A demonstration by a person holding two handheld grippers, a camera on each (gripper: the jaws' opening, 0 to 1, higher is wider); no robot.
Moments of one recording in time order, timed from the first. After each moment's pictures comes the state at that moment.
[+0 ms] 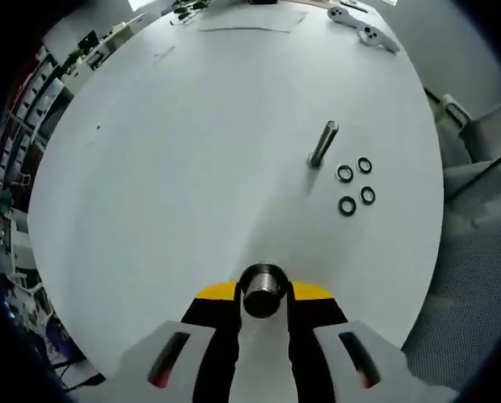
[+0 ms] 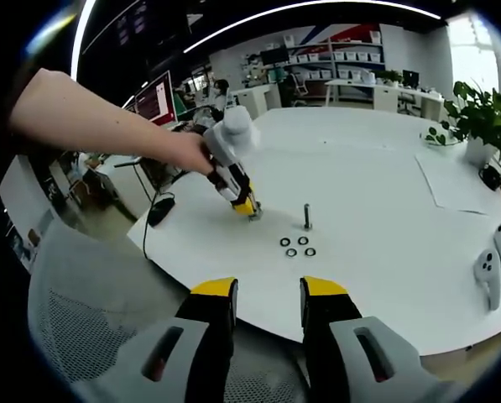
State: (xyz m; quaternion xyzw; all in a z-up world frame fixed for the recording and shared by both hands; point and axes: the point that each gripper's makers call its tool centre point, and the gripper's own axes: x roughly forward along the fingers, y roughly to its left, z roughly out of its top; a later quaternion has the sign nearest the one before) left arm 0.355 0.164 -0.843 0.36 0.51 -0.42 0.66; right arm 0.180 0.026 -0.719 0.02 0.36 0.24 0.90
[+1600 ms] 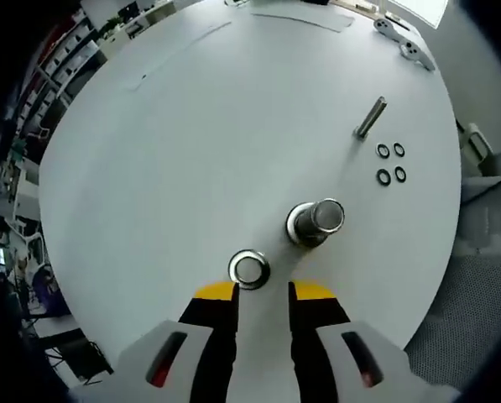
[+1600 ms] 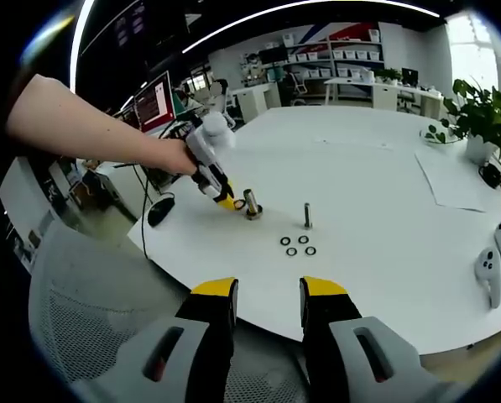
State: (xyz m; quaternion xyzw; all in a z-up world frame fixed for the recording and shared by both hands) left arm 0.354 0.225 -0.843 0.31 0.54 -0.35 0.70; right arm 0.180 0.026 -0.720 0.02 0.36 0.24 0.90
